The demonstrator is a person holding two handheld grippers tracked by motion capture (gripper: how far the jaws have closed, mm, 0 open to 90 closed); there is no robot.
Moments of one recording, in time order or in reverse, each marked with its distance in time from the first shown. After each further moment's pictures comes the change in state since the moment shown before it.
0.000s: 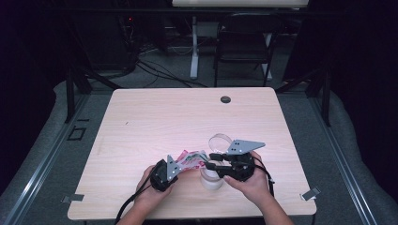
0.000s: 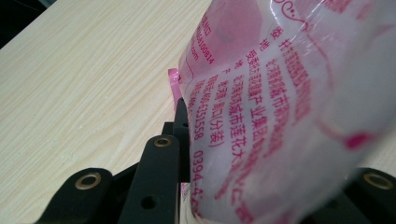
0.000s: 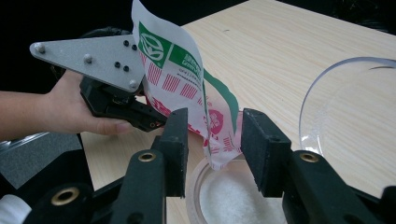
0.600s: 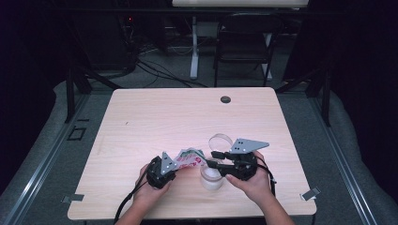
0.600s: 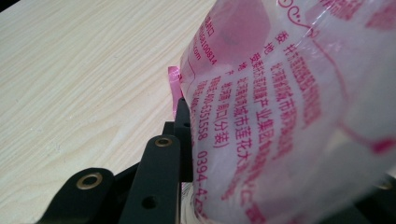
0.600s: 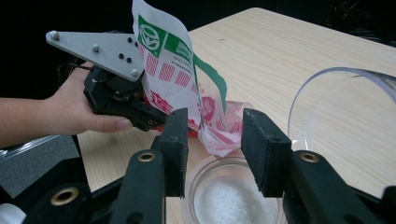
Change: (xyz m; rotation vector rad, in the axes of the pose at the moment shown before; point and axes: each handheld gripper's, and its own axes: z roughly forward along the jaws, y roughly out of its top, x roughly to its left) left arm 0.014 -0.004 0.000 -0.023 -0.062 -0.119; right arm -0.003 0.000 -0.006 -0.039 -0.012 0.006
